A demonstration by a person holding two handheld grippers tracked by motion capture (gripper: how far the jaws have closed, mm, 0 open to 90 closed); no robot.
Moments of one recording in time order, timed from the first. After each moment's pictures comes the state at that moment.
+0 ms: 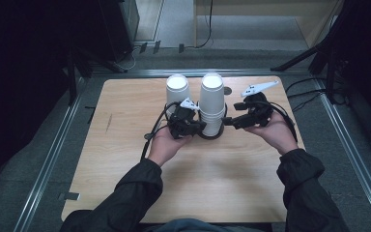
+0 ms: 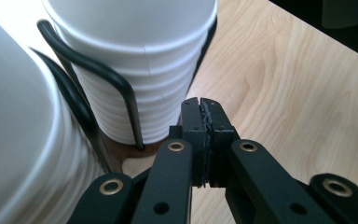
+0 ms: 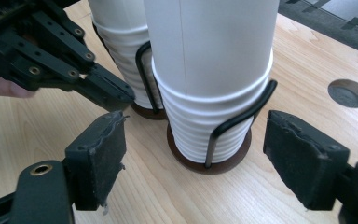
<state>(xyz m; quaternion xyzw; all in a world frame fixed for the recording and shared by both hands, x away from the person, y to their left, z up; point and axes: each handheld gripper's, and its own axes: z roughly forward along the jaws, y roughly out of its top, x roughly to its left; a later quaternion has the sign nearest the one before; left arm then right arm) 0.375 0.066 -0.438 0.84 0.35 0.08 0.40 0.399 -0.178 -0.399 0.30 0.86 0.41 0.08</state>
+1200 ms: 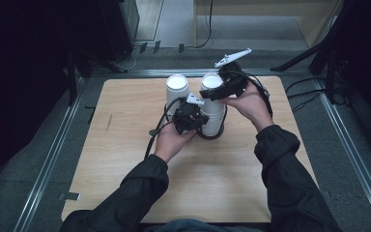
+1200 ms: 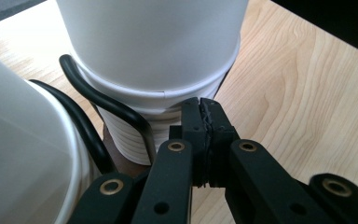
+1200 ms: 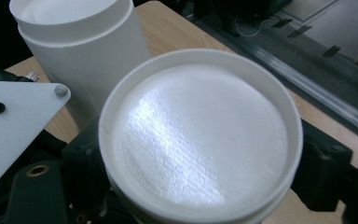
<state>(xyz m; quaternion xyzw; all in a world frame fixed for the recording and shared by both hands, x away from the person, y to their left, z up) 0.385 0.055 -0.434 0.84 0.37 0.10 0.39 0.448 -0.109 -0.351 0.29 0.86 0.41 0.12</state>
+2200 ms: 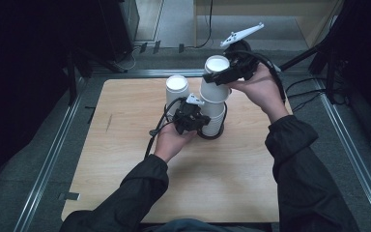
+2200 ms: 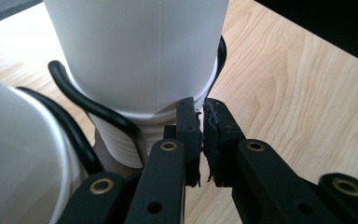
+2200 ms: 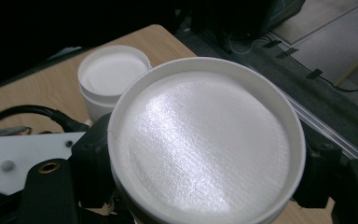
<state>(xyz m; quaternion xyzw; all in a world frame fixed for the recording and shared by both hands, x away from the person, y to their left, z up) 0.383 0.054 -0.433 0.84 0.36 0.10 0.40 0.434 -0.119 -0.277 0.26 0.85 0.43 0.14</state>
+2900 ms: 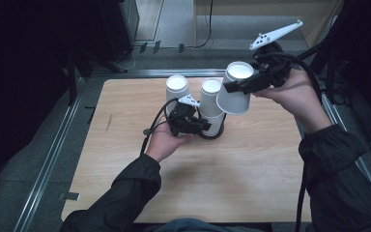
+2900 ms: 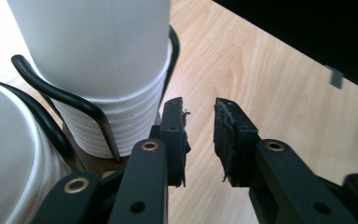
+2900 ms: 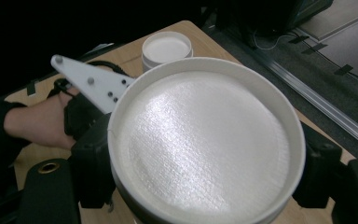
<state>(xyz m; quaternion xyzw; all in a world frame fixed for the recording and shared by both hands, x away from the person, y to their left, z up) 0.369 0.072 -0.418 0.85 0.31 0.03 0.43 0.385 -0.170 -0.251 0.24 0.87 0.43 0.10</state>
